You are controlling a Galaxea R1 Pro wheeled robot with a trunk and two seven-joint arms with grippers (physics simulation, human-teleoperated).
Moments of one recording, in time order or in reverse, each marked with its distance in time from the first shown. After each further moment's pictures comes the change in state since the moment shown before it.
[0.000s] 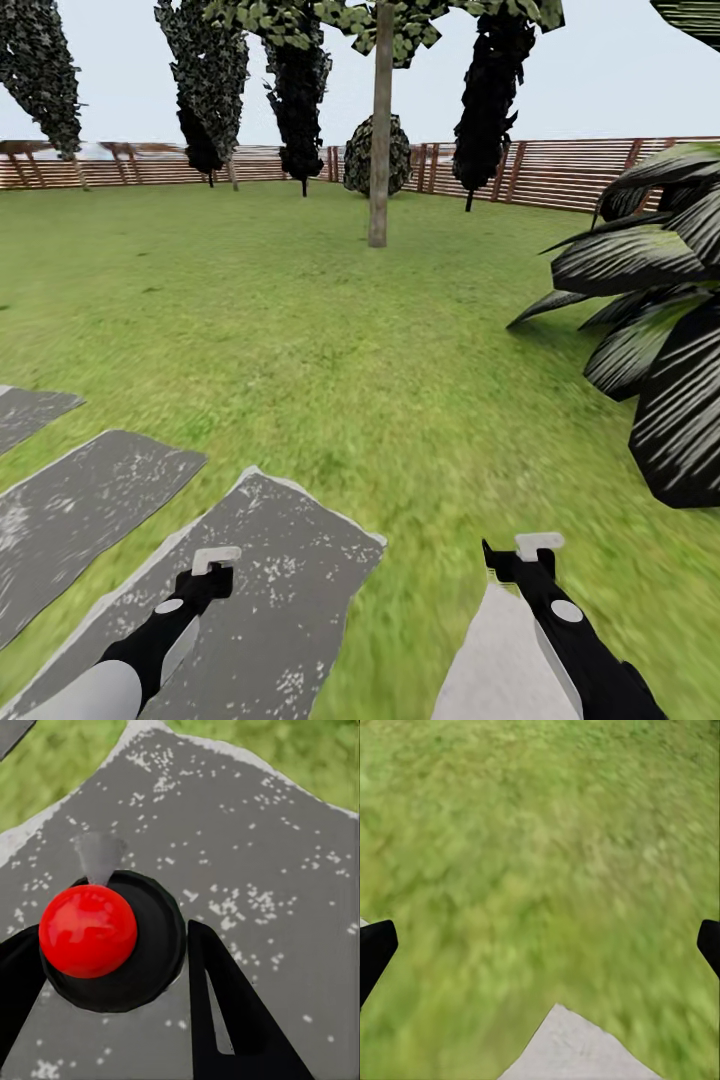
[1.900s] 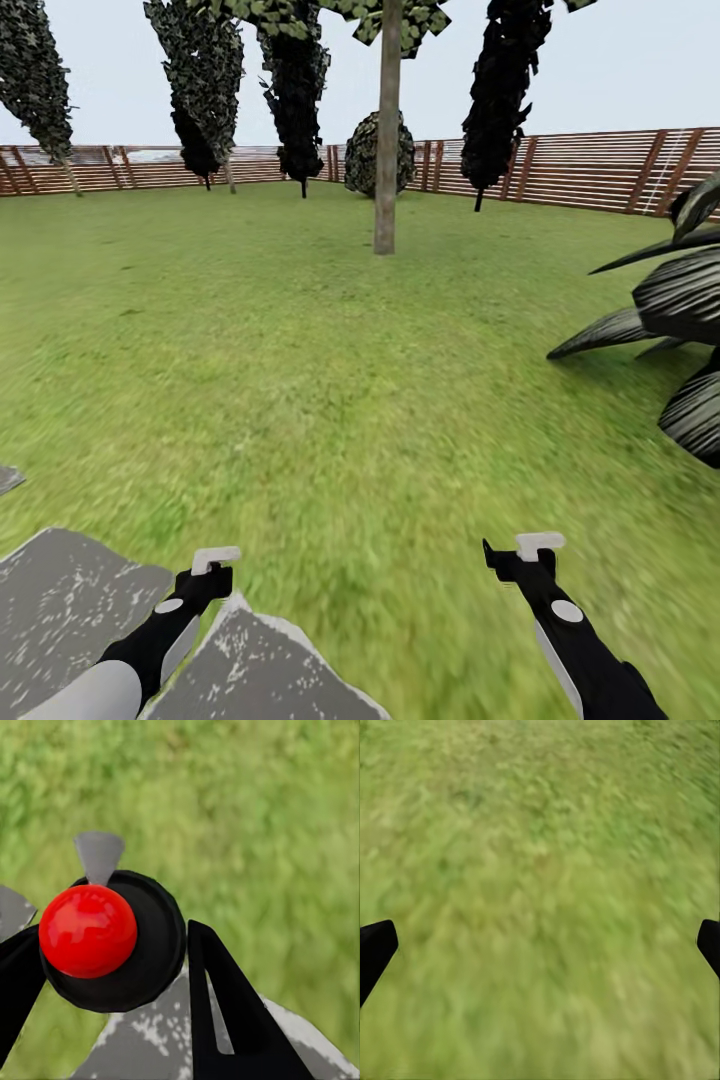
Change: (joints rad) left arm 0.000 0.001 0.002 -0.002 0.000 0.003 0.002; right arm 0.000 0.000 -0.001 0.000 -0.001 -0.001 -0.003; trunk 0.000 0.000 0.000
